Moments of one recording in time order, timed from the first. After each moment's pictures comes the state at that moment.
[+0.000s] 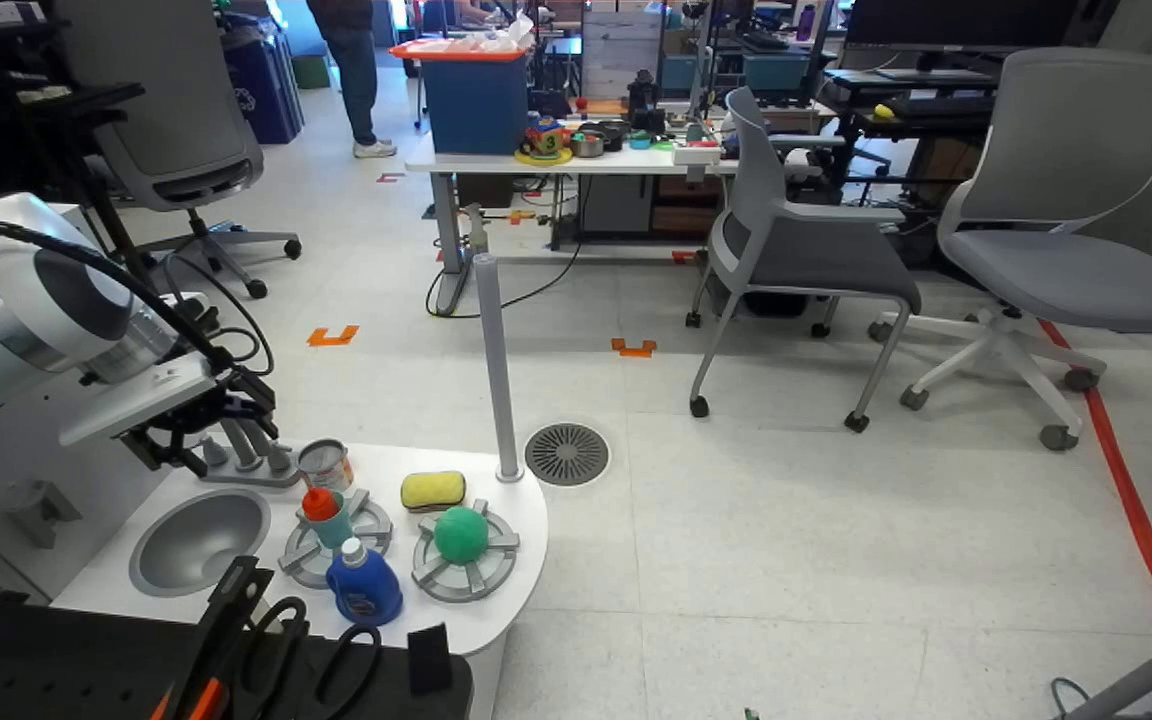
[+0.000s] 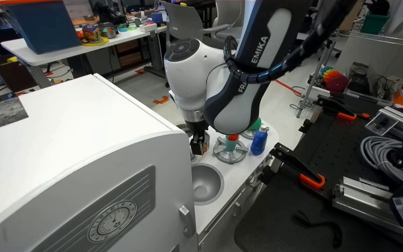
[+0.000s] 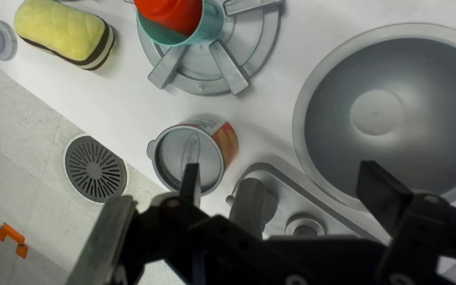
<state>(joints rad) 0.40 1.06 -0.17 -1.75 -0.45 2.81 0.12</state>
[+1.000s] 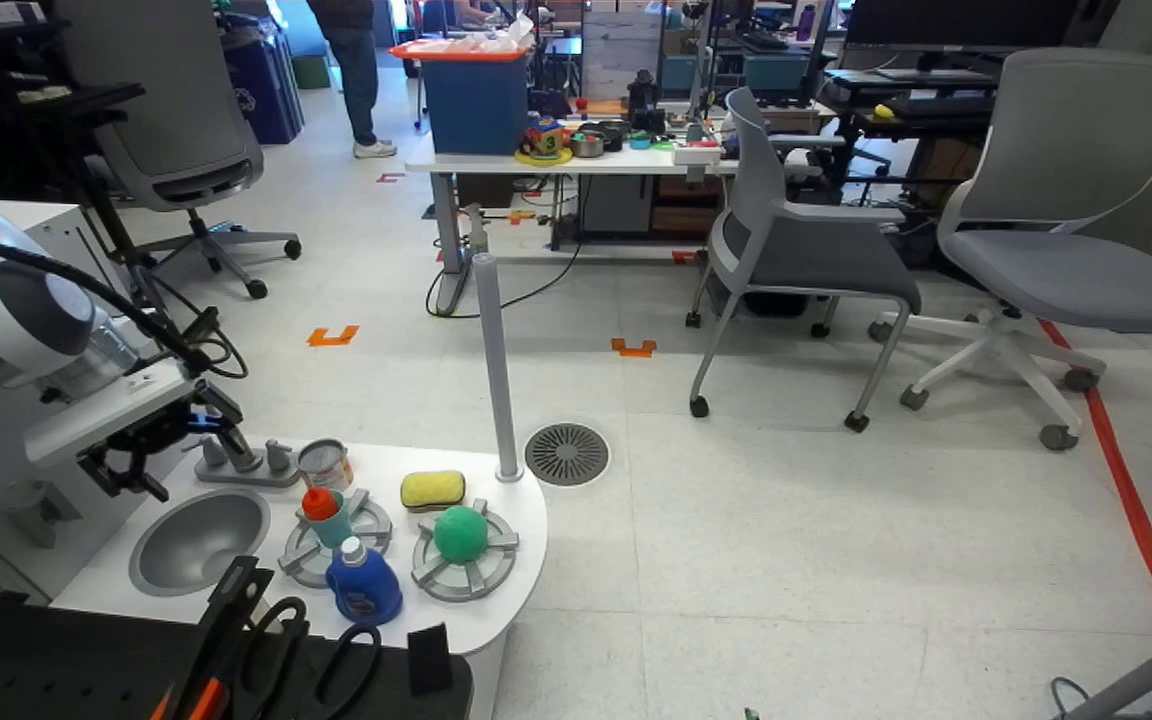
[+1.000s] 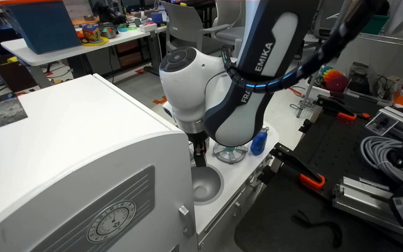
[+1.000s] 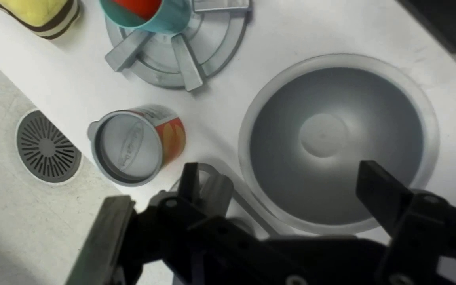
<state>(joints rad) 0.43 1.05 -0.14 -1.80 -0.45 2.81 -0.04</state>
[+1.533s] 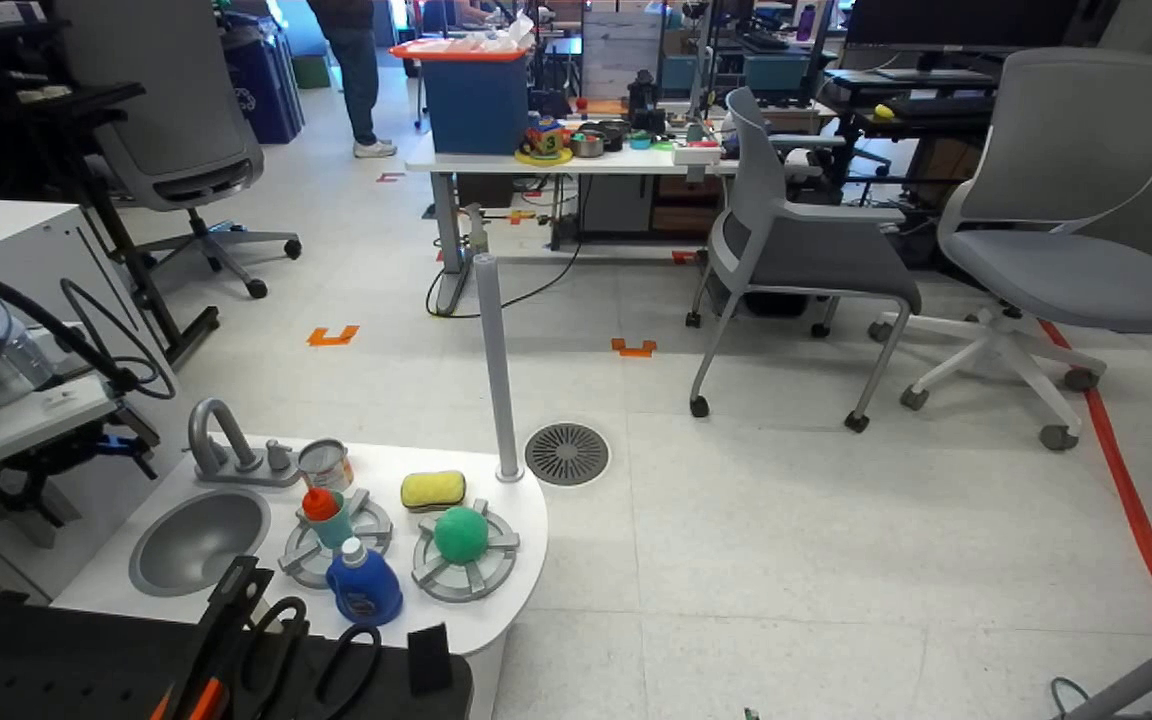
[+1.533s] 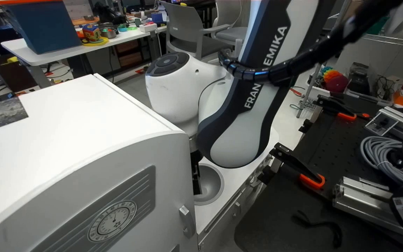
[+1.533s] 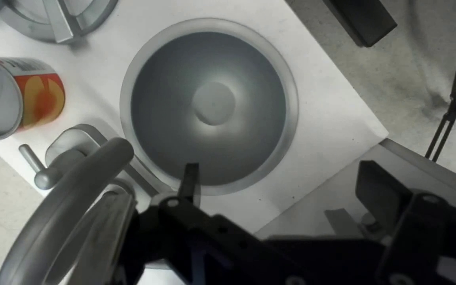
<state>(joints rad) 0.39 1.01 0.02 -1.86 -0.42 2.80 -0.10</state>
